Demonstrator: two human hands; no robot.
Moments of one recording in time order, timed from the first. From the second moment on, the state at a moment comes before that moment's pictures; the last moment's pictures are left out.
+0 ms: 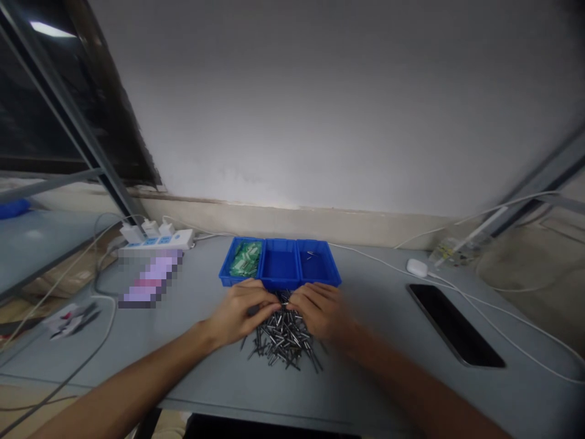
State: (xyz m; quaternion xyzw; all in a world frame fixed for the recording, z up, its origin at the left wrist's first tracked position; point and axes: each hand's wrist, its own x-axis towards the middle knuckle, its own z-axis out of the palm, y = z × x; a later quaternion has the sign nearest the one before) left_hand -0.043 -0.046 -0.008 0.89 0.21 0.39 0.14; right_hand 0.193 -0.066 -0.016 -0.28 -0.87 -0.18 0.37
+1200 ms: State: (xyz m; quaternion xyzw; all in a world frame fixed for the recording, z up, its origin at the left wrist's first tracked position) left_hand -0.042 -0.046 -0.020 0.88 0.33 0.23 0.24; right_hand 0.195 -0.062 -0.024 -0.23 -0.92 -0.15 0.29
